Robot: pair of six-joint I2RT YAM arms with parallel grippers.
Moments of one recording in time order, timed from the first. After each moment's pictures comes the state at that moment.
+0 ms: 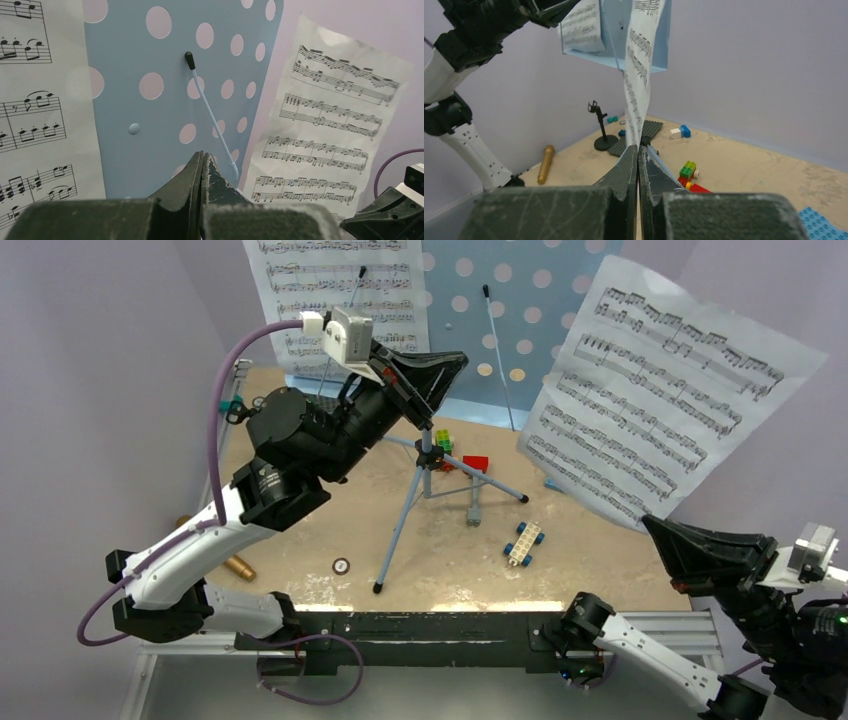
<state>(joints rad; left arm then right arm) -1.10 1.29 1.73 -0.02 -0.26 -0.25 0.91 0.18 1.26 -0.70 0.22 0.09</state>
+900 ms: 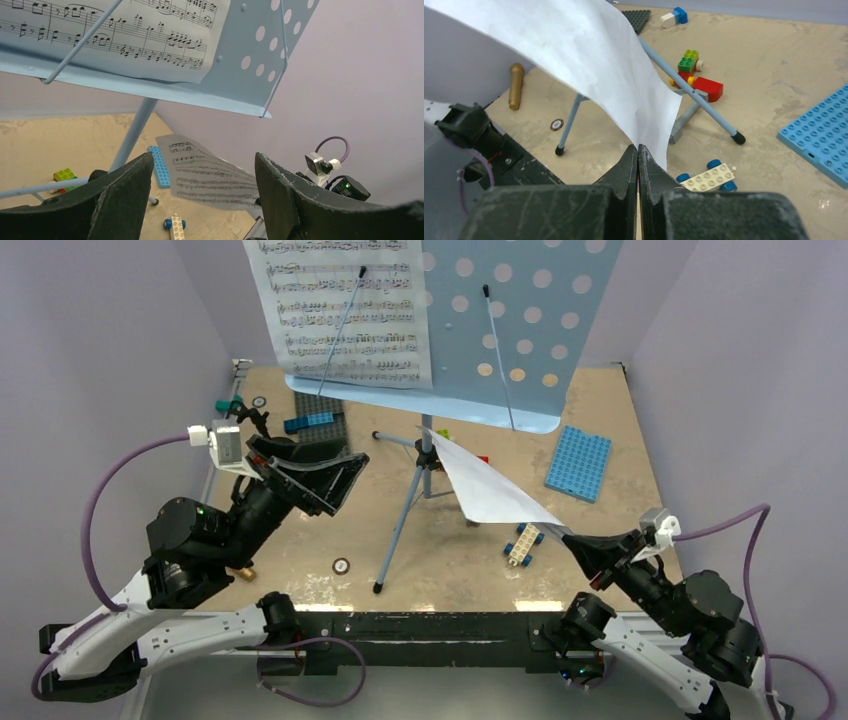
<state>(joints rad) -1.10 0.63 1.08 -0.10 -0.37 -0.45 0.91 0.01 0.83 -0.85 0.23 0.27</state>
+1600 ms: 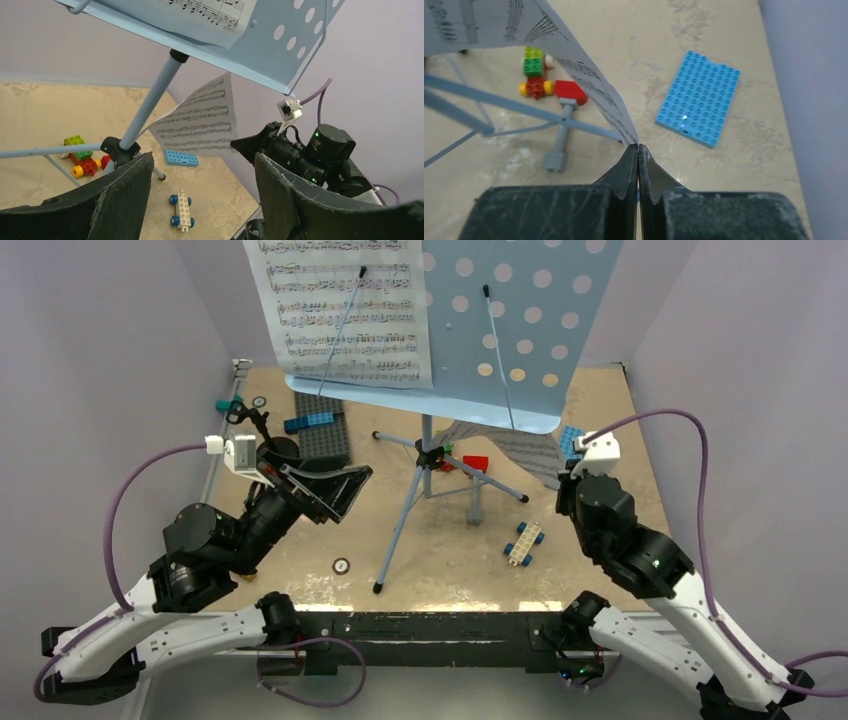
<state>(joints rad) -1.10 0.58 1.01 -0.18 -0.41 -0.54 0.78 0.61 0.93 -0.72 0.70 0.24</state>
